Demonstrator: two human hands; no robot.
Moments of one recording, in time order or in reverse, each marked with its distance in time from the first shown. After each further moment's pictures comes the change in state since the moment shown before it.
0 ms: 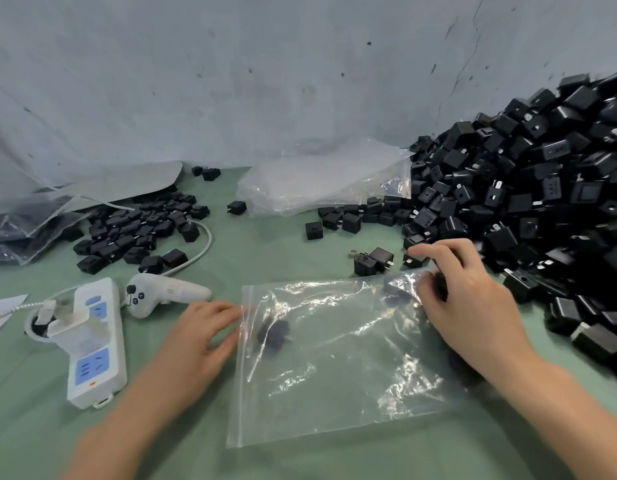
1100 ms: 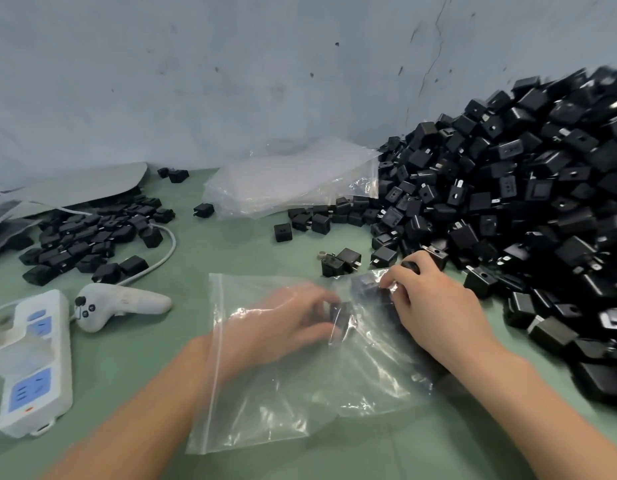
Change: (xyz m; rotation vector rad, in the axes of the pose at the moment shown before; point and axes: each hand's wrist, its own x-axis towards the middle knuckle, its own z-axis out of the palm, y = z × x) left_hand 0.087 0.087 0.064 -0.061 -0.450 0.287; right_hand 0.002 0.021 0.005 -0.248 -0.257 0.128
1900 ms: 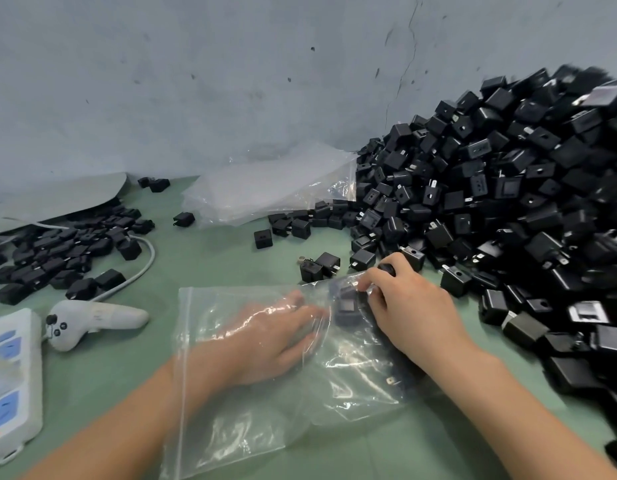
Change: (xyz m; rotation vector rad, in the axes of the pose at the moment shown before) left_hand 0.005 -0.006 0.017 0.143 -0.050 0.116; right_hand -0.001 0.002 -0.003 0.011 -0.017 -0.021
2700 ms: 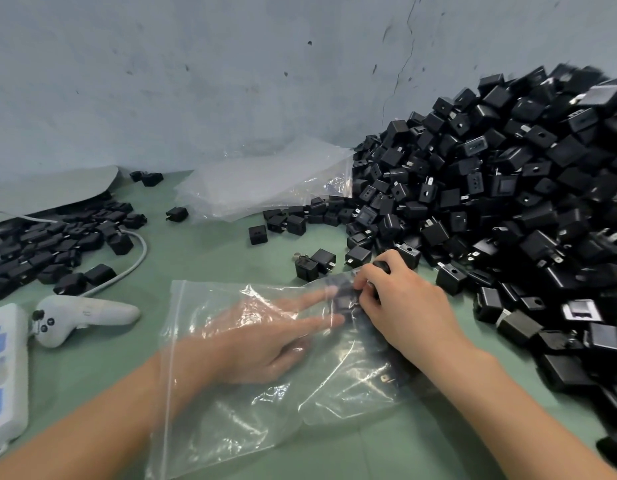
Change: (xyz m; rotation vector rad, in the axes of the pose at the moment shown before) left_hand -0.001 0.008 -0.009 0.094 0.088 0.355; right_hand 0.001 0.001 0.004 -0.003 0.042 -0.028
